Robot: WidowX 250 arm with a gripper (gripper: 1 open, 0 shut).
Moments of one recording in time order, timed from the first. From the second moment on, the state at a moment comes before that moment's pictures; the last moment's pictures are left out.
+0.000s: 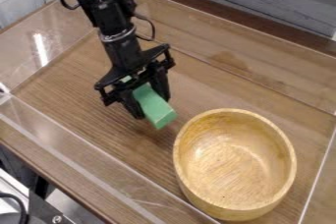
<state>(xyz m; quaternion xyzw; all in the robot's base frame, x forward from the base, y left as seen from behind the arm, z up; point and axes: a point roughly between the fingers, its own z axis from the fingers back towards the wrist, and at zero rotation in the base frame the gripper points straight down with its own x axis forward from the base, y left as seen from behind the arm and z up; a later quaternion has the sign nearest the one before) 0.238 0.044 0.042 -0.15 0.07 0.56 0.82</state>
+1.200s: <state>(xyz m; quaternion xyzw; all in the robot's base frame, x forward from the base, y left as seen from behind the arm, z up) 0.243 0.048 0.036 -0.15 0.08 0.54 0.82</state>
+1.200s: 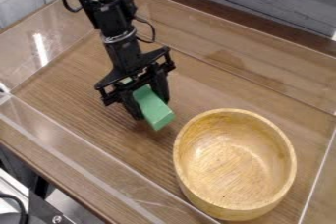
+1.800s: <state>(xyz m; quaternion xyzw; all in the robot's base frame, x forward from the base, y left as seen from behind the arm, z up) 0.242 0.048 0.033 -0.14 0.09 0.53 0.83</state>
